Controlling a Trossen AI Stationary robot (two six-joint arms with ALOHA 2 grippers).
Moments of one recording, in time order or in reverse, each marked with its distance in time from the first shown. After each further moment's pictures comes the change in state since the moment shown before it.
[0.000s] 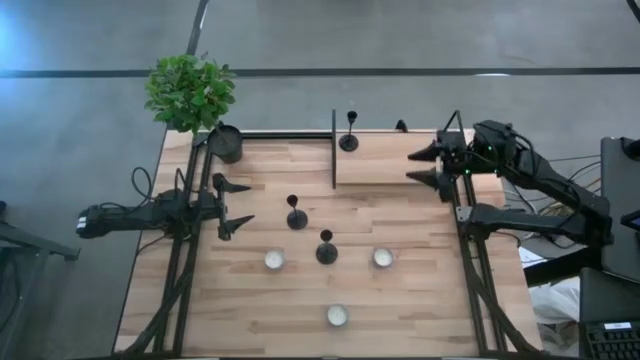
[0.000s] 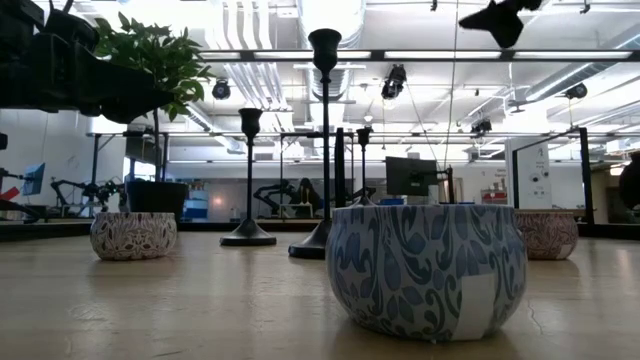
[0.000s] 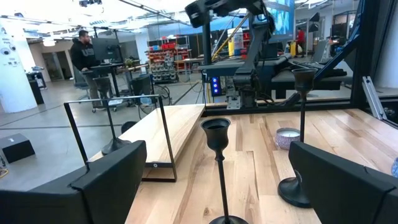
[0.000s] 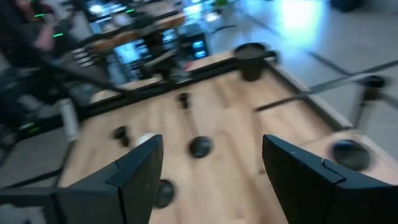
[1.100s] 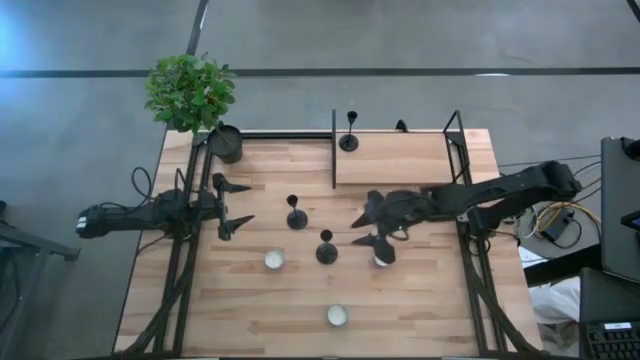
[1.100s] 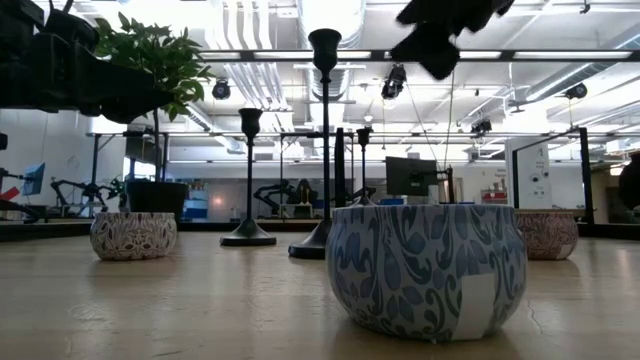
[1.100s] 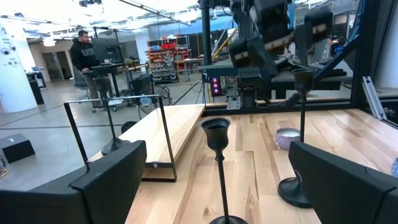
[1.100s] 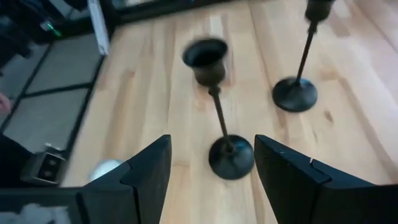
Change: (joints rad) left arm 0.000 0.000 0.000 0.000 0.000 0.000; right arm 0.581 0.582 -0.014 0.333 0.303 0.126
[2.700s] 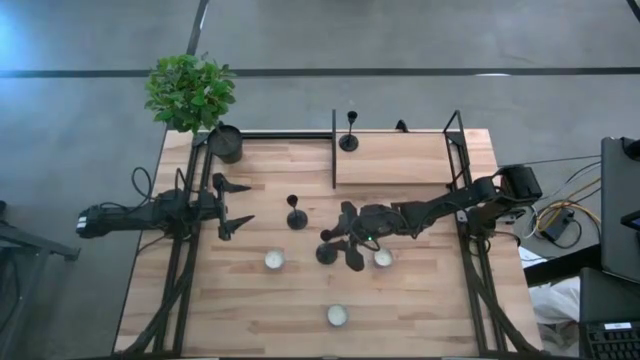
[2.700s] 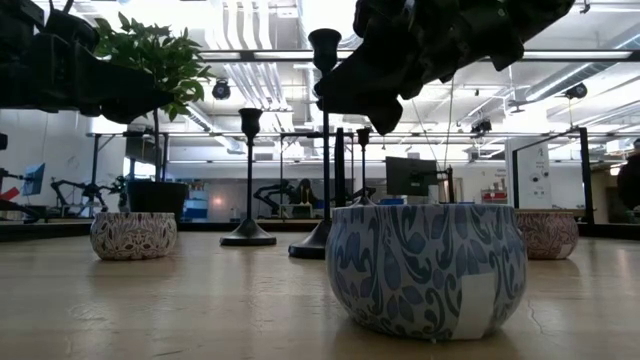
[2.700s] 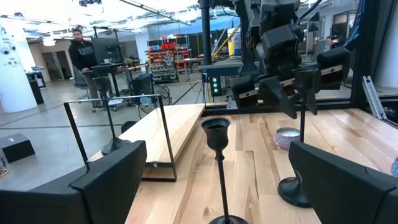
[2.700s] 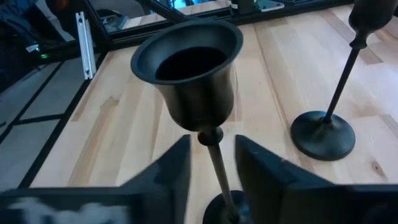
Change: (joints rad) left arm 0.000 0.001 0.000 0.000 0.000 0.000; right arm -0.004 0.328 -0.073 0.564 0.025 -0.025
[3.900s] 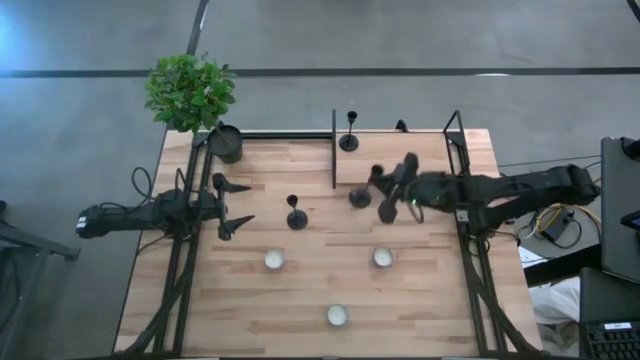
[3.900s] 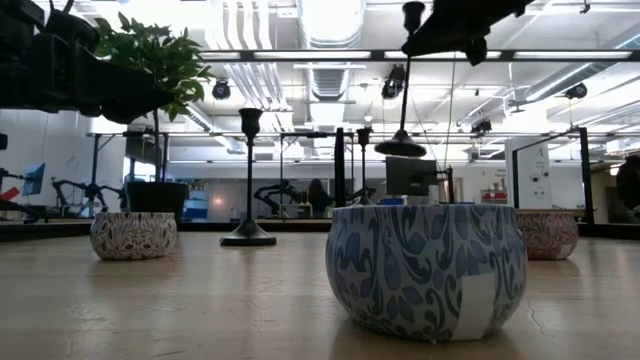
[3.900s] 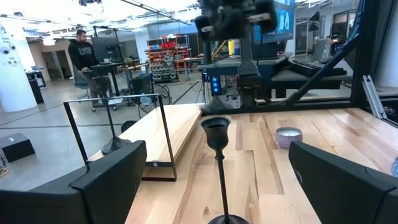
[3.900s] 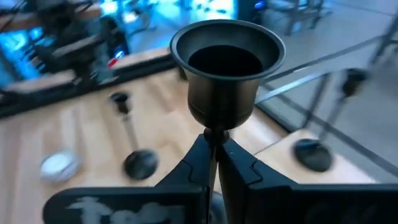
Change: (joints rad) left arm 0.000 0.002 0.000 0.000 0.000 0.000; right arm -0.082 -0.590 -0.036 -0.511 0.546 -0.004
